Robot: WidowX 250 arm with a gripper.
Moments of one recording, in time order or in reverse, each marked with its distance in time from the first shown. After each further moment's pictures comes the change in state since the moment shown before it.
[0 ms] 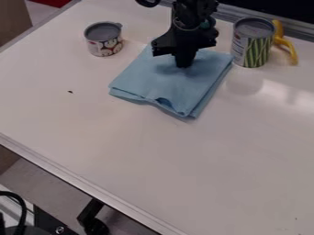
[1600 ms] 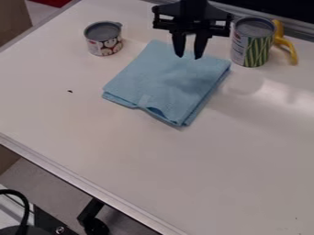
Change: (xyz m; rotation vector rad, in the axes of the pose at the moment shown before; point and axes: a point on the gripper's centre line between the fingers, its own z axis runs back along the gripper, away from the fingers) arm -0.024 -0.002 0.085 -0.027 0.224 -0.420
